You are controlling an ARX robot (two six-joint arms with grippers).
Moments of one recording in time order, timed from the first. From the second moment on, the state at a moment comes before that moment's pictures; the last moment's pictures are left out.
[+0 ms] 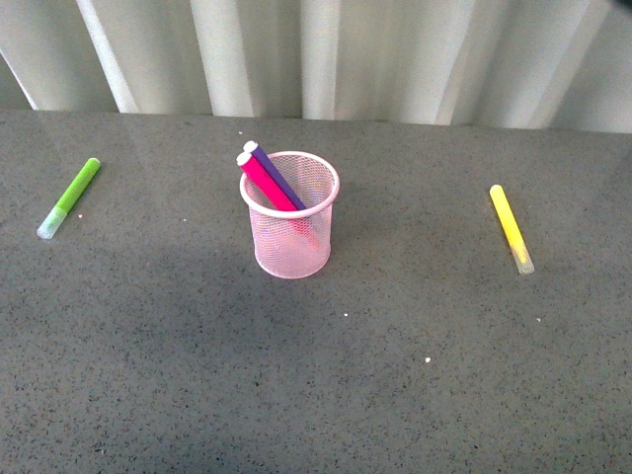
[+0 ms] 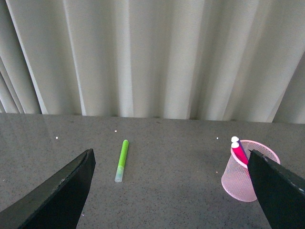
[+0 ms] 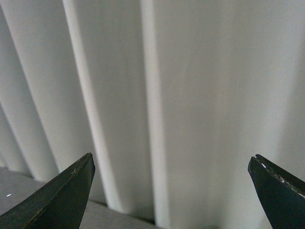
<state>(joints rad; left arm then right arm) 0.00 0.00 0.01 0.00 0.00 0.00 0.27 1.89 0.95 1.11 -0.16 0.09</state>
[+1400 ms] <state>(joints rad) 0.00 0.00 0.01 0.00 0.00 0.00 0.00 0.68 0.08 0.58 0.00 -0.01</state>
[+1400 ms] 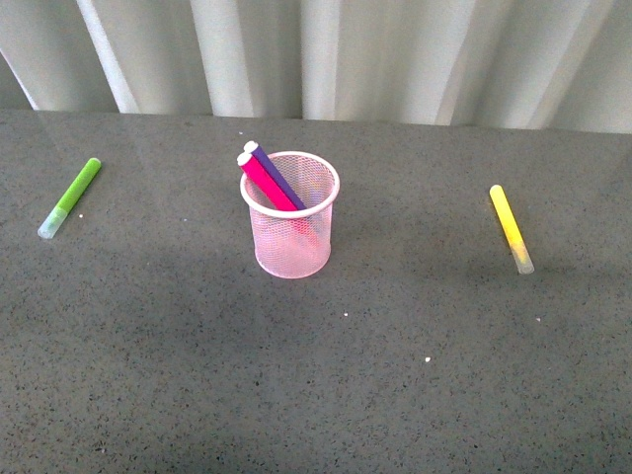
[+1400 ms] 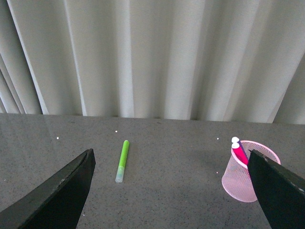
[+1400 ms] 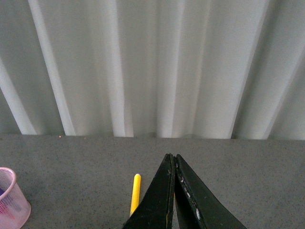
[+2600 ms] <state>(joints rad) 0.00 0.00 0.01 0.00 0.00 0.00 0.00 0.19 0.02 0.19 0.00 -0.01</state>
